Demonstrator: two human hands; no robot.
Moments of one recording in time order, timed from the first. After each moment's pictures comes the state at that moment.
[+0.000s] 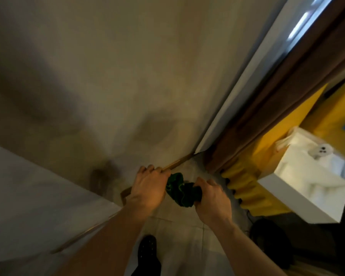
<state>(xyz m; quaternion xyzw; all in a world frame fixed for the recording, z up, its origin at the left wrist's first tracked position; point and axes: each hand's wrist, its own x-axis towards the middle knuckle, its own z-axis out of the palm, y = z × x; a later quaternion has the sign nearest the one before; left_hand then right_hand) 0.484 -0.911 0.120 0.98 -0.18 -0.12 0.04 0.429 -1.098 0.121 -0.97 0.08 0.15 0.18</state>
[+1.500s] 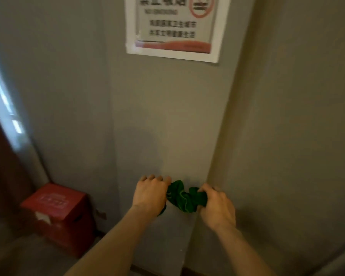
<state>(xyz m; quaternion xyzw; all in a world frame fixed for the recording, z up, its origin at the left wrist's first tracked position) 0.243 -0.742 0.451 0.96 0.24 0.12 -0.04 0.358 -0.909 0.445 -0.90 -0.35 -0.04 0.24</state>
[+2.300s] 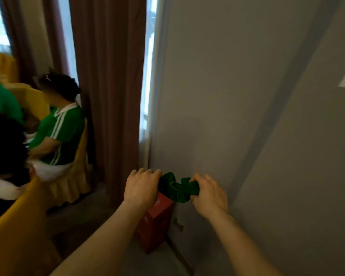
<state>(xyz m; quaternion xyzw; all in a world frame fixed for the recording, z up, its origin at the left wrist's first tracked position) -0.071 -0.444 0.458 0.84 0.51 0.19 -0.05 0.120 -0.516 0.466 -0.75 -0.63 -0.03 0.22</state>
